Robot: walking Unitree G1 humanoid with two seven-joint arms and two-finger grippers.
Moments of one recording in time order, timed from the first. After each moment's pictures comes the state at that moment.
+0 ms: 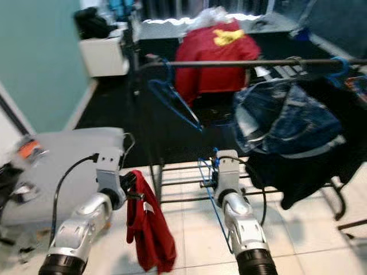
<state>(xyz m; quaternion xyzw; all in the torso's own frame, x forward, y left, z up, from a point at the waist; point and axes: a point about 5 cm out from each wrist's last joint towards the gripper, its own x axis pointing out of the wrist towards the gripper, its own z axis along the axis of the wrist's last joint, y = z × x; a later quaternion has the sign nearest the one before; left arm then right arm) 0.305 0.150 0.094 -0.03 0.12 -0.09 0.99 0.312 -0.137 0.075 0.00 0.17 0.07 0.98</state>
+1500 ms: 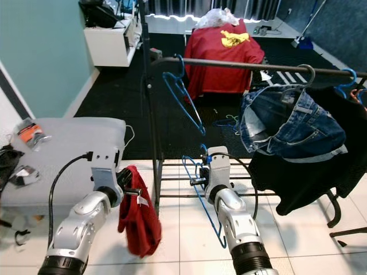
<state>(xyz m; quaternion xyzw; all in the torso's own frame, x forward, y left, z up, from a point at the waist) 0.302 0.153 0.102 -0.03 0.10 -0.06 0.99 0.319 -0.119 0.082 0.02 0.15 0.14 0.98</state>
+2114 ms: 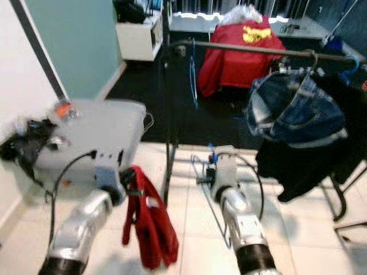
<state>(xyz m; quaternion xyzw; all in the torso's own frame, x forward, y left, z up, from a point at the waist) 0.298 0.152 0.098 -0.03 0.12 -0.07 0.99 0.318 -0.122 0.081 0.03 0.15 0.12 0.98</state>
